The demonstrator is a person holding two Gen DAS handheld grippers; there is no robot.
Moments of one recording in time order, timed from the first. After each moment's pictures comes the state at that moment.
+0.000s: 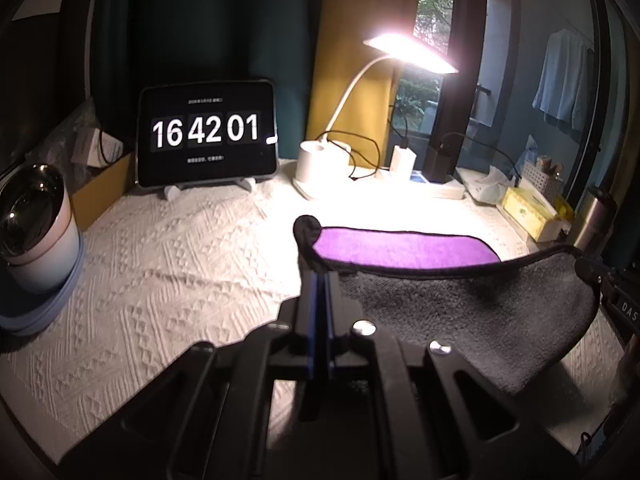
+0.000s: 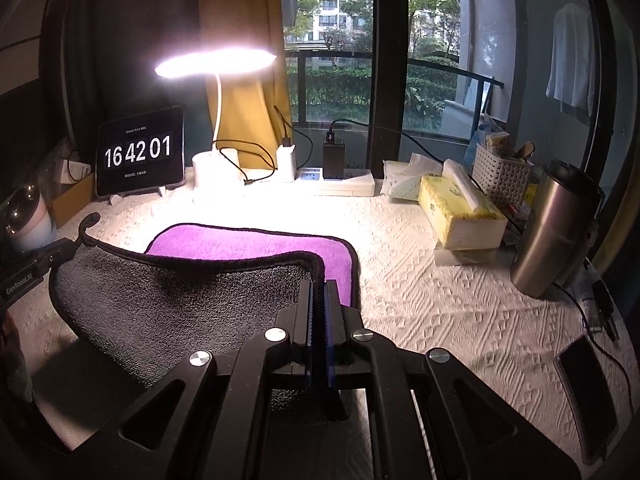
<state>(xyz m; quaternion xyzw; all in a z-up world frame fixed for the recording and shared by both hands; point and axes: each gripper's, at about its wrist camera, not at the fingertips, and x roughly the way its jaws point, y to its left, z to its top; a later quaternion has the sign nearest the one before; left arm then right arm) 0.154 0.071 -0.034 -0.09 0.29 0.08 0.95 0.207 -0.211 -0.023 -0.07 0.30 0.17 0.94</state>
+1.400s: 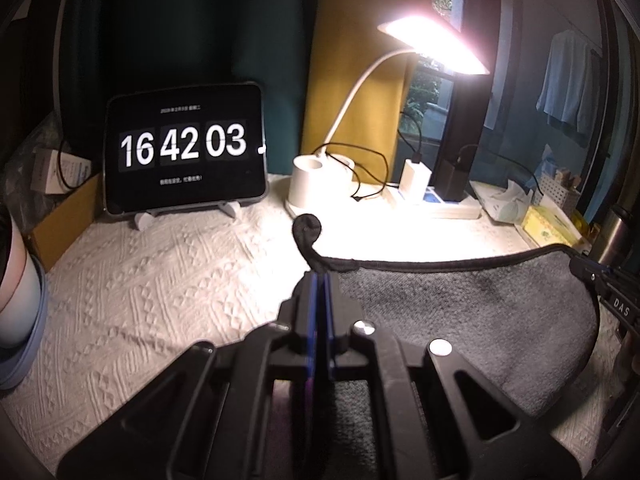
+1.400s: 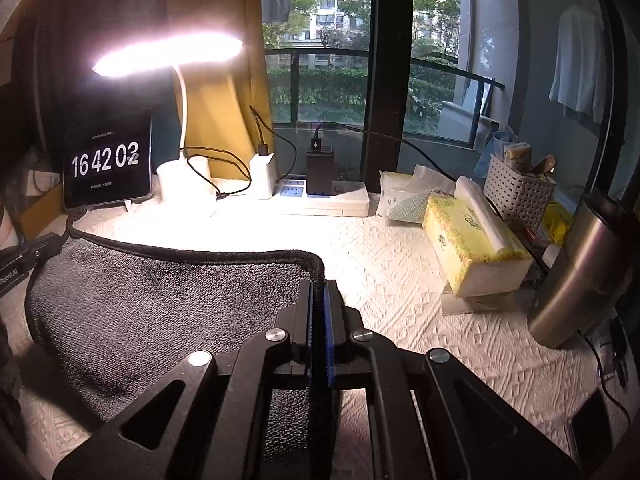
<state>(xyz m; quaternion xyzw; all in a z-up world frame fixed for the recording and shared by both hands) 0.232 0.083 -0.043 -0.08 0.28 0.08 0.95 0.290 -0.200 -0.036 -0.08 0.30 0.16 0.94</state>
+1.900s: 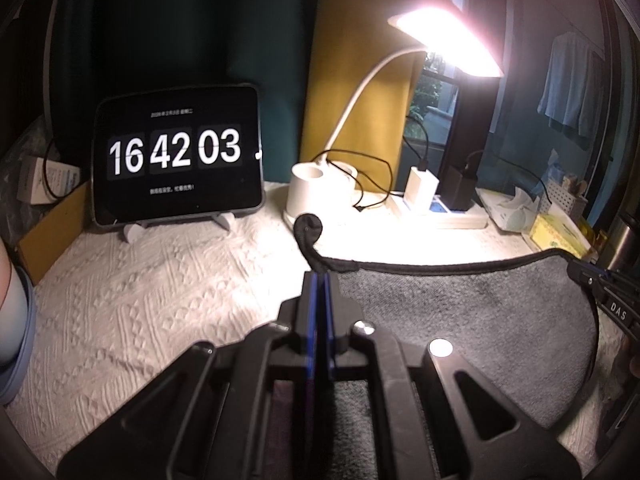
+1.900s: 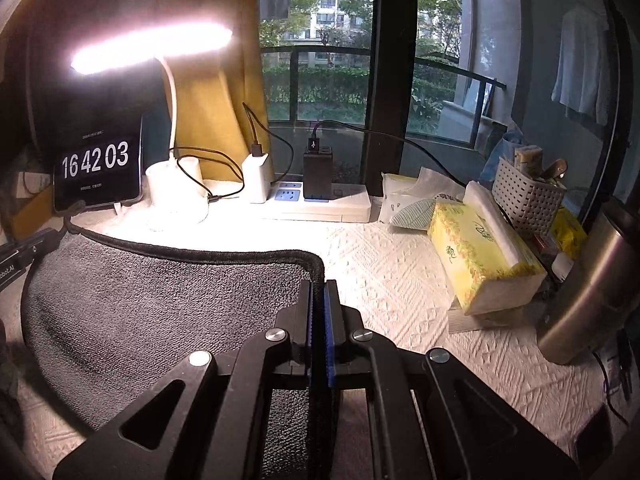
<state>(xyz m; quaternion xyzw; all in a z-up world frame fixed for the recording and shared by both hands) 0.258 0.089 -0.048 -0.09 0.27 0.08 0.95 0.317 -0.194 -0.043 -0.08 0.31 0.16 0.94</state>
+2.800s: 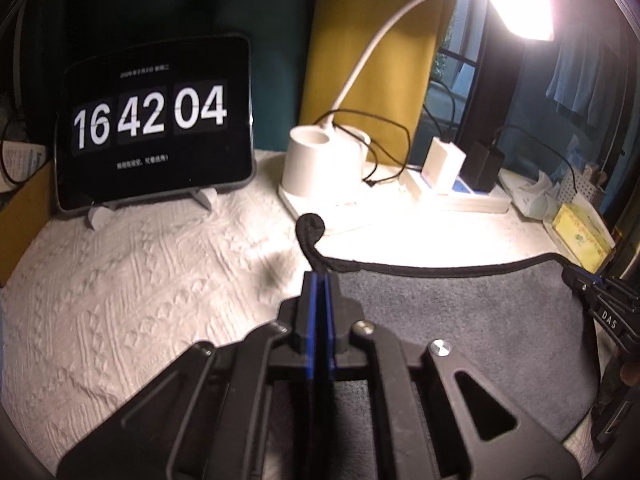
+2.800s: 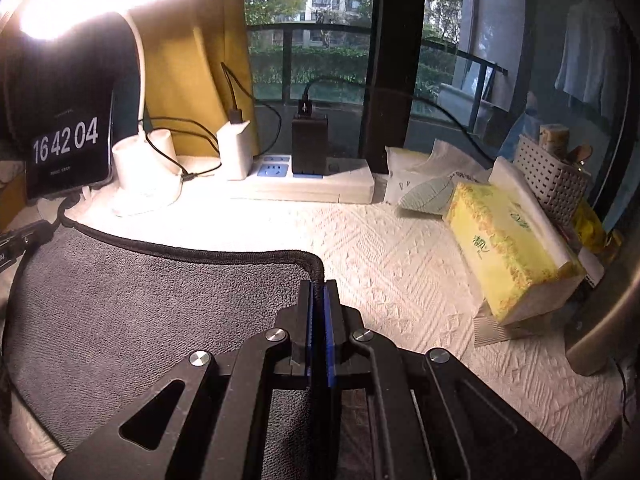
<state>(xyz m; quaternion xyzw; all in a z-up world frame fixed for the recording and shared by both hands) 0.314 0.105 -0.079 -0.10 0.33 0.07 0.94 0.364 -0.180 -0.084 -0.09 0.35 0.14 0.92</state>
